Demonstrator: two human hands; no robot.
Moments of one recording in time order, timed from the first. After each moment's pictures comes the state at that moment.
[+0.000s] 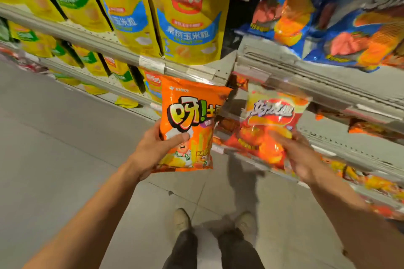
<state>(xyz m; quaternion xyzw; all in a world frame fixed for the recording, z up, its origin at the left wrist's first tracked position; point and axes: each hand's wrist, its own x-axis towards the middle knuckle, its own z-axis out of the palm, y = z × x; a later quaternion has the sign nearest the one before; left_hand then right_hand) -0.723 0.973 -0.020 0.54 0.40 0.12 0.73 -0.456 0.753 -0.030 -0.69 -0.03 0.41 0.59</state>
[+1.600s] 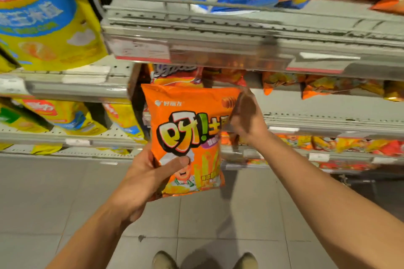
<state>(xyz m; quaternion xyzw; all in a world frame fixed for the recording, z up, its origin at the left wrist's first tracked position) -0.583 0.901 -0.114 0.54 0.26 0.00 0.80 -0.360 0.760 -0.116 -0.81 -0.28 0.08 0.51</state>
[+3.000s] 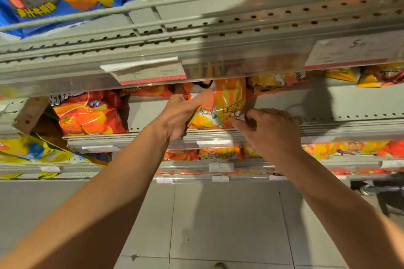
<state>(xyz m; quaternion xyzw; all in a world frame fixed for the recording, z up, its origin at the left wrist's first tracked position) -0.287 0.750 -0.116 0.66 0.25 0.02 0.70 -0.239 0.549 -0.137 -0.96 -0.23 0.05 0.17</state>
